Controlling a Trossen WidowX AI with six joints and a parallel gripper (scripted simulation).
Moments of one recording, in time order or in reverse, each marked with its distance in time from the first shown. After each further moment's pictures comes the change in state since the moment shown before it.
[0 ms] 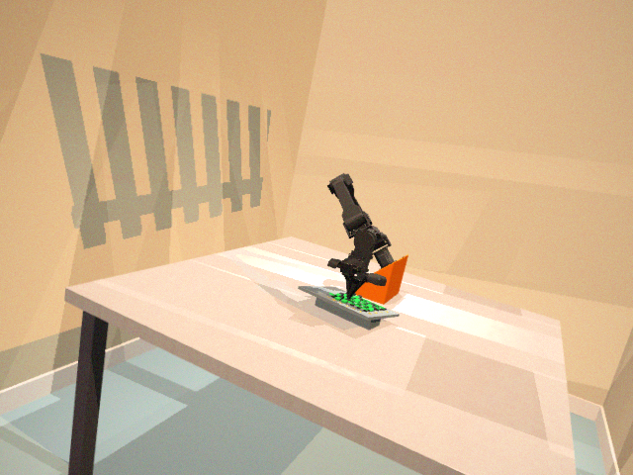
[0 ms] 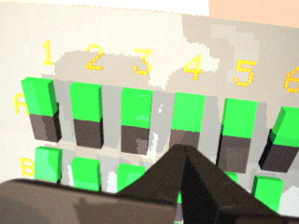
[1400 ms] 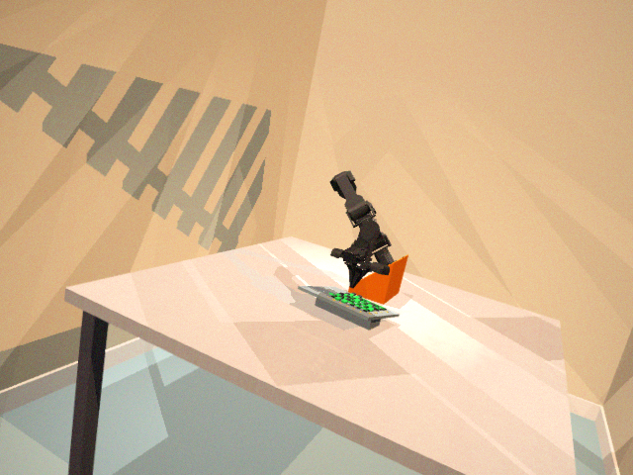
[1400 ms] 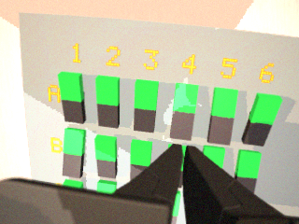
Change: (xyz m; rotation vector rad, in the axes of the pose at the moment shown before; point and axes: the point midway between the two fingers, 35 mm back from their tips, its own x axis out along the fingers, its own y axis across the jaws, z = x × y) arm -0.034 0.001 0.003 0.003 0.004 0.005
